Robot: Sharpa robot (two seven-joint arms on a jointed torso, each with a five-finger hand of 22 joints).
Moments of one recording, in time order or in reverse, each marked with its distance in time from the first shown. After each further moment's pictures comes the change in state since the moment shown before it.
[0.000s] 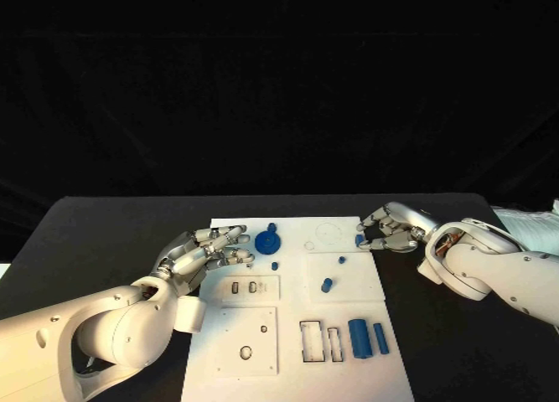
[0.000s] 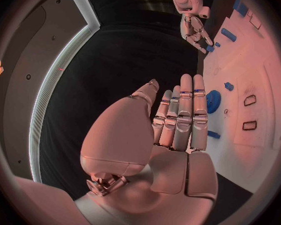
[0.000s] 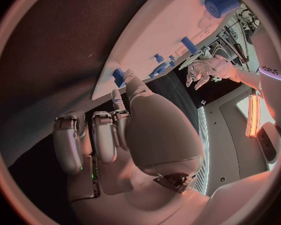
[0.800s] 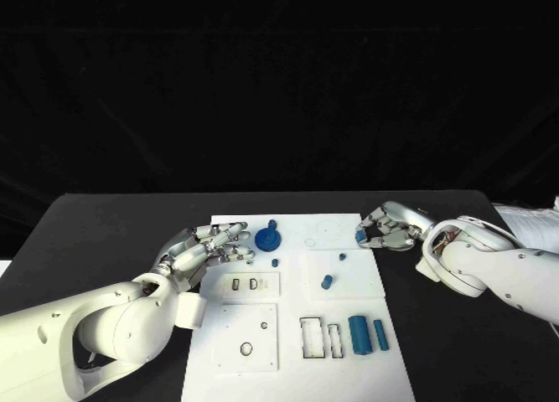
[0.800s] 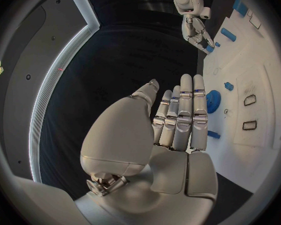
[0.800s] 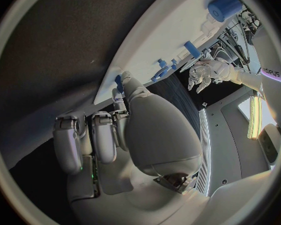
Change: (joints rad) left arm 0.000 -0.001 0.000 -0.001 0.000 0.000 -0.001; left_hand 0.000 0.000 0.003 -0.003 0.000 0.000 0.000 0.000 0.000 0.000 0.000 0.000 0.000 0.000 0.000 0.000 0.001 0.000 0.000 0.000 0.000 0.000; right arm -0.003 0.021 0.000 -0.020 -0.019 0.020 -0.018; right_hand 0.010 0.023 0.040 -0.024 -0.015 0.044 -0.015 0.000 0.001 0.002 -0.002 0.012 0.000 0.000 0.000 0.000 0.000 0.000 0.000 0.000 0.000 0.000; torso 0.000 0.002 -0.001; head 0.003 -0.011
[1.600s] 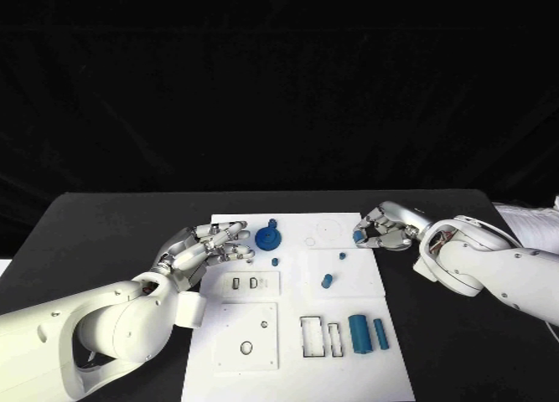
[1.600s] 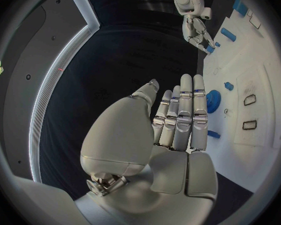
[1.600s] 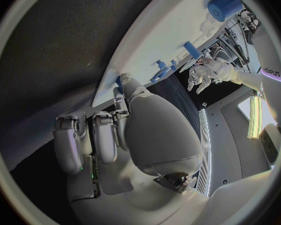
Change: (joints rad) left arm 0.000 -0.002 0.000 0.001 0.000 0.000 0.000; left_hand 0.000 0.000 0.000 0.000 0.000 0.000 0.000 0.000 0.000 0.000 0.000 0.000 0.000 0.000 0.000 0.000 0.000 0.000 0.000 0.000 0.000 0.000; right arm -0.003 0.011 0.001 -0.001 -0.001 0.004 -0.006; right_hand -0.011 0.024 0.032 -0.009 -0.005 0.052 -0.021 0.004 0.004 -0.004 -0.014 0.002 0.002 0.000 -0.015 0.004 0.000 0.000 0.000 -0.008 0.000 0.000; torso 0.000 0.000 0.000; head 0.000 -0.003
